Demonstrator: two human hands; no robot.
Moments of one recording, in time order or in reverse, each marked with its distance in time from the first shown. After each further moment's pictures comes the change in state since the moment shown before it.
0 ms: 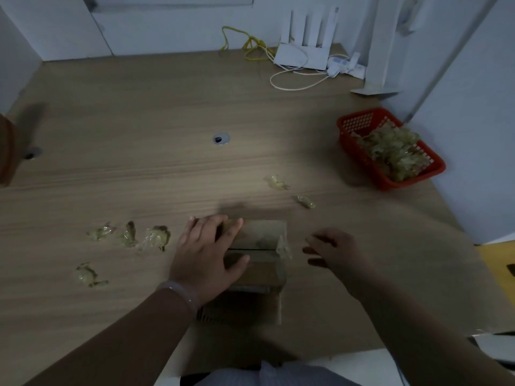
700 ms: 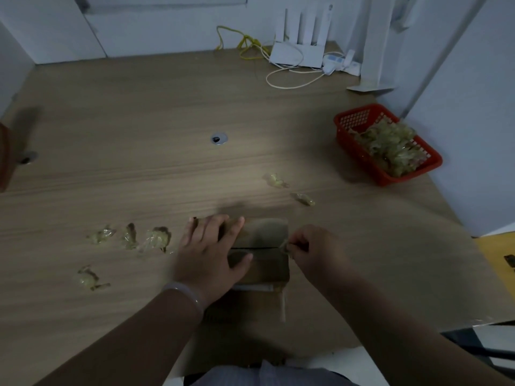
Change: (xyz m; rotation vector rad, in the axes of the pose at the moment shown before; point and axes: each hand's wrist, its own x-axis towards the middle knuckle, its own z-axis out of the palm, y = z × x) left_hand 0.000 0.000 0.006 0.063 0.015 -0.016; right_hand -0.009 0.002 0.029 -0.696 0.102 -0.431
